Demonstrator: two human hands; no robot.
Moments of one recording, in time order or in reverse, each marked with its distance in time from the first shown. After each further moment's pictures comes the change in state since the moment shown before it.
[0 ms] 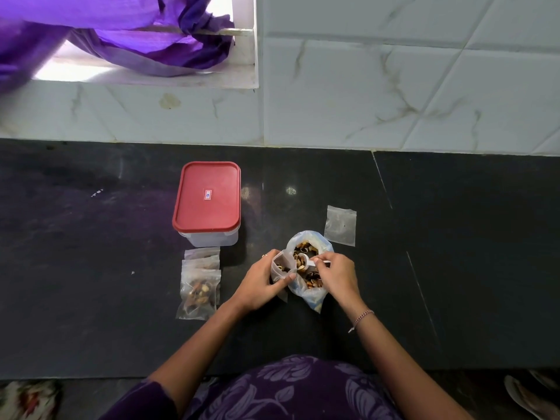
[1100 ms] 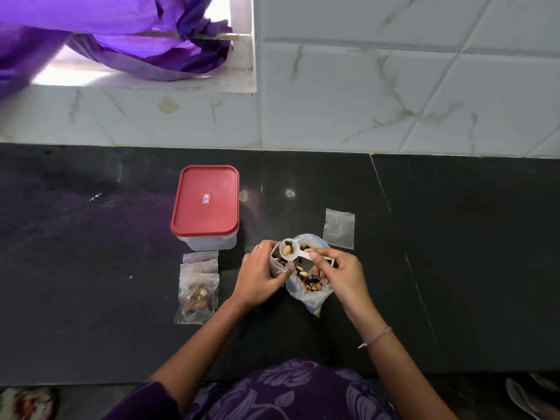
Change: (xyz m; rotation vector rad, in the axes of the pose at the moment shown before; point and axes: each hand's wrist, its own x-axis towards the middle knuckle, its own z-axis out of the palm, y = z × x) left_hand 0.014 0.007 -0.002 0.221 0.224 0.055; right_hand -0.031 -0.022 -0.030 0.574 -0.046 -0.067
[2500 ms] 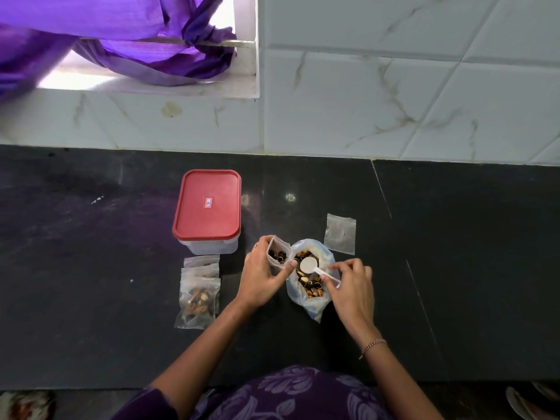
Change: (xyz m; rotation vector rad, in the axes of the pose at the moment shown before) left_hand 0.004 0.013 -0.004 -0.206 0.137 -0.020; right_hand 0.010 0.048 -0.006 -0.853 0.191 -0.096
